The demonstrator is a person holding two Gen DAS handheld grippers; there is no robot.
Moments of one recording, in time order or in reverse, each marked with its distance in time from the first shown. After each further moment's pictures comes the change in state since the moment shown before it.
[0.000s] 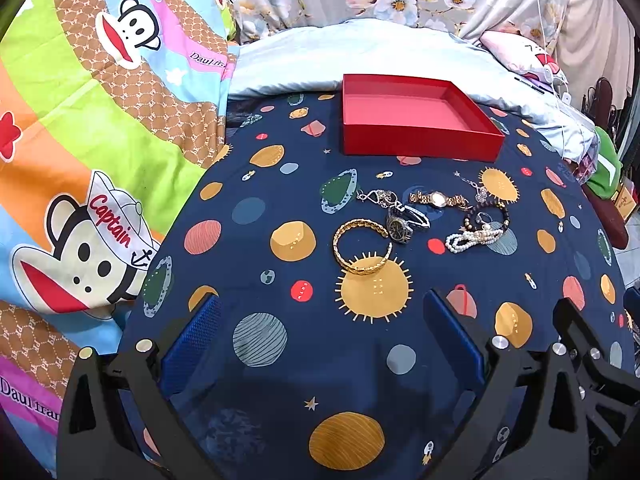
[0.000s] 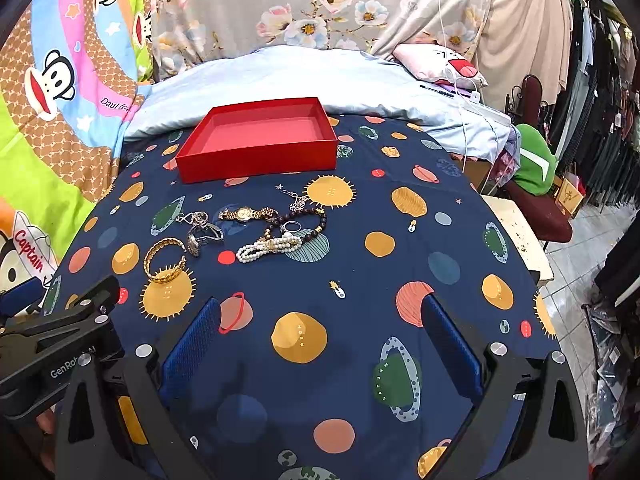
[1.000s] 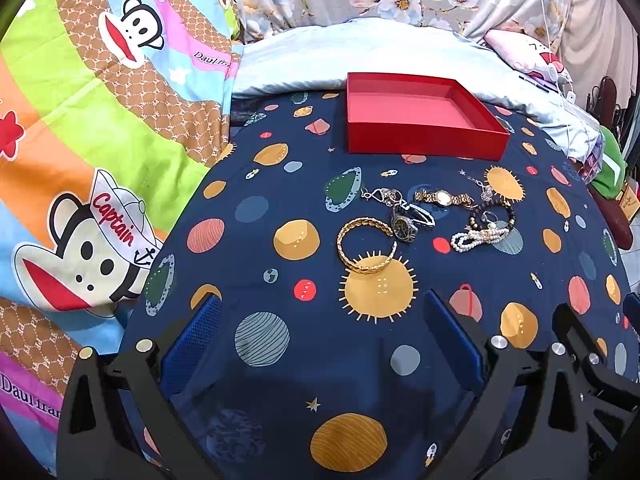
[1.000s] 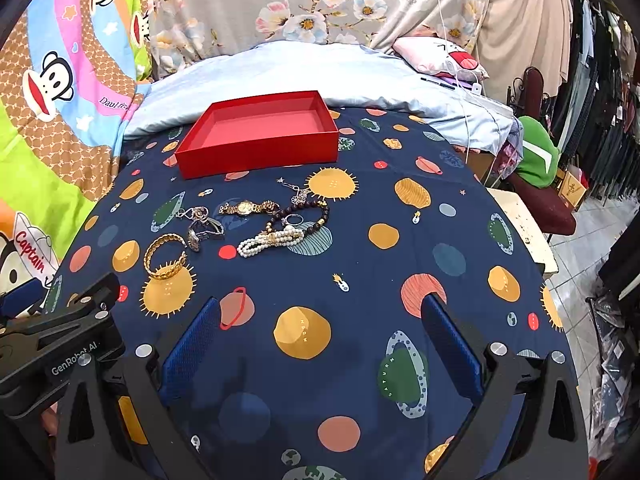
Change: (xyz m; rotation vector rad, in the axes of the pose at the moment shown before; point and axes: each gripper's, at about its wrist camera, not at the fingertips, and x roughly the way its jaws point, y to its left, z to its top) left arm 0.002 -0.002 0.001 0.002 0.003 0.021; right arm 0.005 0.000 -0.004 0.012 0.014 0.013
